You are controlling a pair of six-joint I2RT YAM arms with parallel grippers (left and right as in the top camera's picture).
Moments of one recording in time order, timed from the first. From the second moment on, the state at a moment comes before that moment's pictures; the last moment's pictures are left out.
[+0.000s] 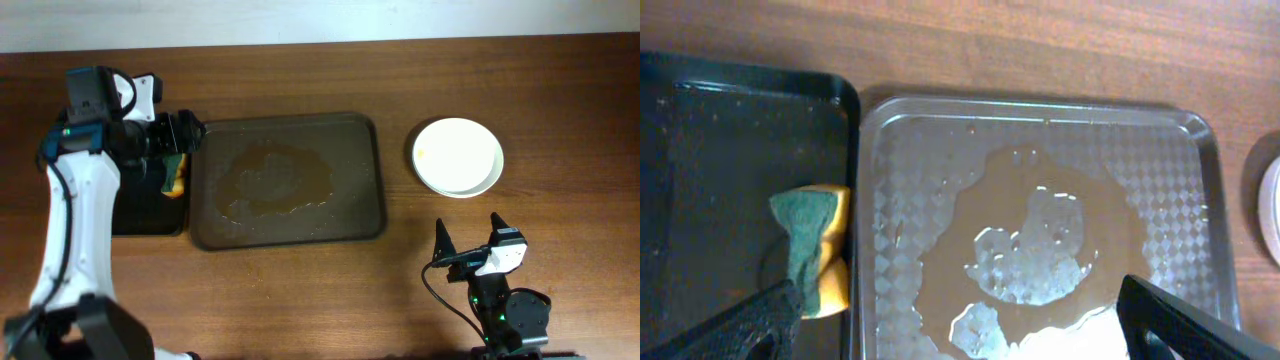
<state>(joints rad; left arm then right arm) 0.18 1.63 1.44 -0.81 0.34 0.01 0.06 0.02 0.01 -0.07 -0.05 0.08</state>
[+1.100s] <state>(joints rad) 0.16 0.20 0.02 0.19 0.20 0.23 0.06 0.02 0.01 -0.07 -0.06 0.08</state>
